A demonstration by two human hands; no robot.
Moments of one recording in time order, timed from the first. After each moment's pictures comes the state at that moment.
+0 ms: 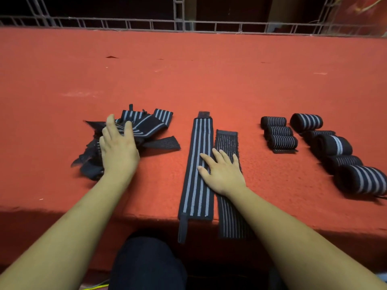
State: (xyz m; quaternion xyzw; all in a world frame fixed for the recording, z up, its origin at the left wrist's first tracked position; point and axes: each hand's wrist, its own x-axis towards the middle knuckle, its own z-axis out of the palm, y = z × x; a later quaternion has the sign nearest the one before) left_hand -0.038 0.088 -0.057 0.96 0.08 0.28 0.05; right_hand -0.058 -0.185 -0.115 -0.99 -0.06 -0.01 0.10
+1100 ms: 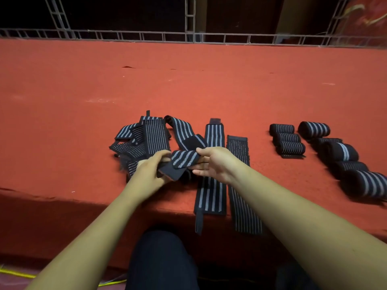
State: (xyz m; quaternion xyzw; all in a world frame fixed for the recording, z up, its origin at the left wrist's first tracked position) left_hand -0.100 0.105 -0.074 0.91 -0.17 0.11 0.37; right_hand -0.086 -0.119 -0.019 -0.63 0.07 0.20 0.75
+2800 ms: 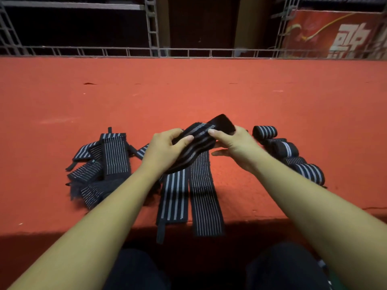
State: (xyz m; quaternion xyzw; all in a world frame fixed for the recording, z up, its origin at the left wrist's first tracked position) left_hand -0.088 -0.048 0.028 0.85 -0.25 0.19 0.43; right_hand -0.117 -0.257 0.043 -0.72 -0.03 -0.05 0.70
